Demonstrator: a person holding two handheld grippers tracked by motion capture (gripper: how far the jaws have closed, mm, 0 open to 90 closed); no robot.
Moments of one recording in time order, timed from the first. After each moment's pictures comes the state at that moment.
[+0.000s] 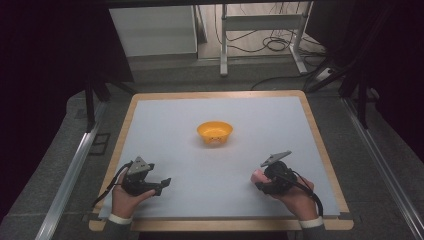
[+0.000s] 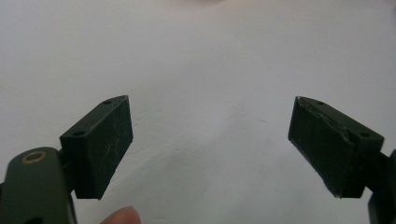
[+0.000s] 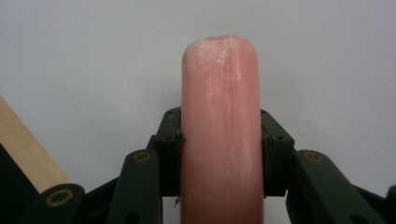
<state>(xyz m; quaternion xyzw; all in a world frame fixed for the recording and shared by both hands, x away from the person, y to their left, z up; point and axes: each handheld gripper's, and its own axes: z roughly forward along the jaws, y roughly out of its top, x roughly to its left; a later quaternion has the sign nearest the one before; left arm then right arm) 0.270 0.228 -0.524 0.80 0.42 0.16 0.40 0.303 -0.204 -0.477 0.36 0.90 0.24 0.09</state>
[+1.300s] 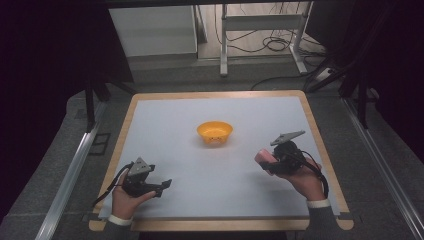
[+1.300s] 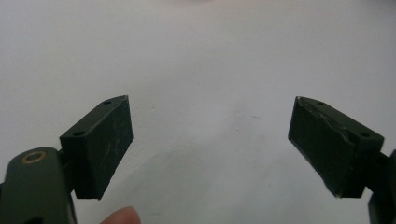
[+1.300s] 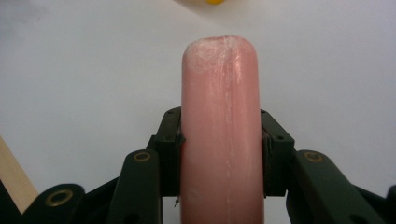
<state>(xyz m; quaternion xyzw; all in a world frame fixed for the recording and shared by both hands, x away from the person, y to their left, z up) 0.267 0.226 -0.524 0.80 0.42 0.16 0.40 0.342 -0.219 -0.440 0.36 0.88 0.30 0.10</state>
